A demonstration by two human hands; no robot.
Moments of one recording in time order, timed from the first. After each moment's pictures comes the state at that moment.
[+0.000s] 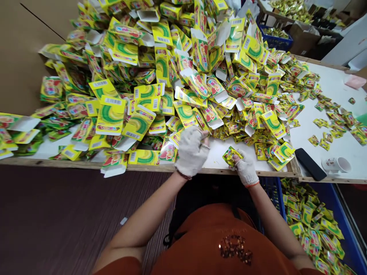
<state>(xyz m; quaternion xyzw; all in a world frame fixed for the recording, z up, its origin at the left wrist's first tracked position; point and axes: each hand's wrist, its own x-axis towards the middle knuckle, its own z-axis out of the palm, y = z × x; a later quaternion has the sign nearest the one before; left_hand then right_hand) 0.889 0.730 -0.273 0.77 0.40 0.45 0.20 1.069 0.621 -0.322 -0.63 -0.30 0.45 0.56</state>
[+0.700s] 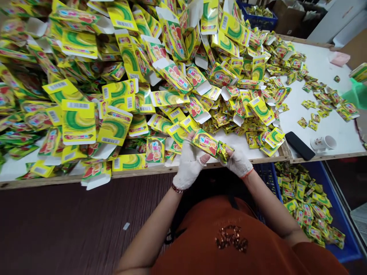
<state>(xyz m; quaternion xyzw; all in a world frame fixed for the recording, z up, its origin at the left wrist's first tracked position) 0.892 0.695 -0.309 0.68 0.25 0.47 0.51 1.064 0.617 -0.312 -0.46 -0.18 0.62 0.60</state>
